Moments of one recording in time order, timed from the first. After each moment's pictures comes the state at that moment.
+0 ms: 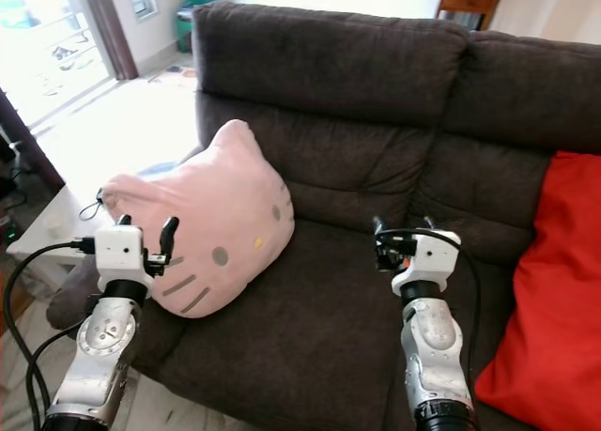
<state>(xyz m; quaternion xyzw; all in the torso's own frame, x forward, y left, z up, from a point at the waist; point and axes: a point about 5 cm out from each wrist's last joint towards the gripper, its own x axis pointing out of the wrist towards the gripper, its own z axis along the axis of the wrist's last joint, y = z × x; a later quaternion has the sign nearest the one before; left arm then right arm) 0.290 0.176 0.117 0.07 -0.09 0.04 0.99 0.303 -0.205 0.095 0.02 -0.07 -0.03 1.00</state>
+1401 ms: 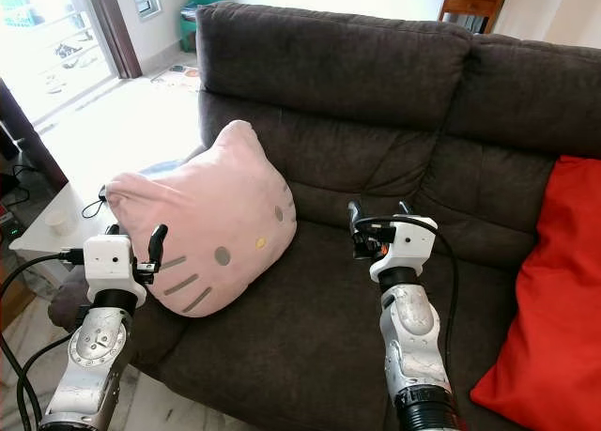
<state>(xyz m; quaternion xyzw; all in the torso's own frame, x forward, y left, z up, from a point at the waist) 0.282 0.190 0.110 0.08 -0.08 0.06 0.99 0.314 -0.170 0.103 0.04 -0.08 0.03 1.00</state>
